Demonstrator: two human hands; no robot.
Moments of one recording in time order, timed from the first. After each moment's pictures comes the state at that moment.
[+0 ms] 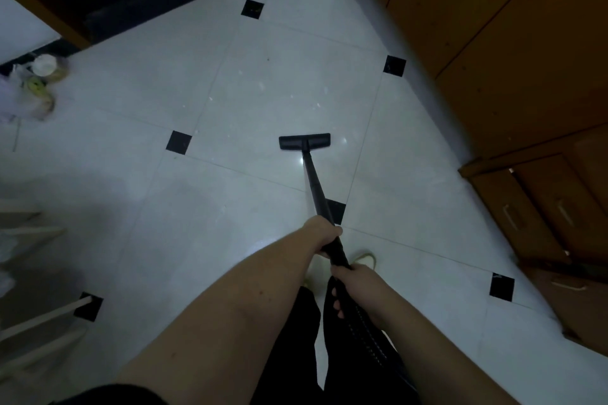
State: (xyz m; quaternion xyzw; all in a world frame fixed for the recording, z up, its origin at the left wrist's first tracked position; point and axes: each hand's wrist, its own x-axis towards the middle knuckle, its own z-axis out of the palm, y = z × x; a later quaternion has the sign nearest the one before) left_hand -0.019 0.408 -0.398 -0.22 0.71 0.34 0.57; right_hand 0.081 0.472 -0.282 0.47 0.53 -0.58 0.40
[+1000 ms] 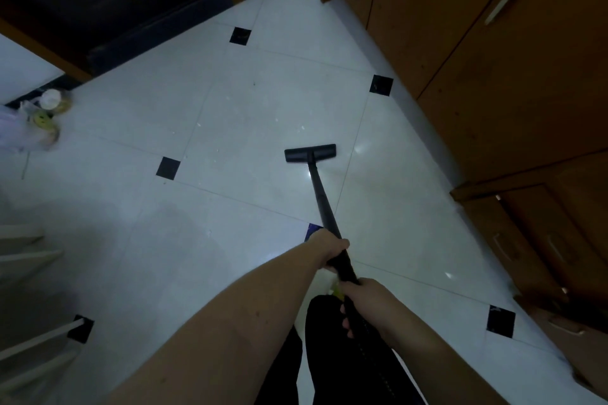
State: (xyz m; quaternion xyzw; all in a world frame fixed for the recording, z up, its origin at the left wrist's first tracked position) left_hand -0.047 0.558 -0.408 -0.24 0.72 0.32 0.57; right_hand 0.052 0.636 -0.287 0.45 0.52 -0.59 0.42
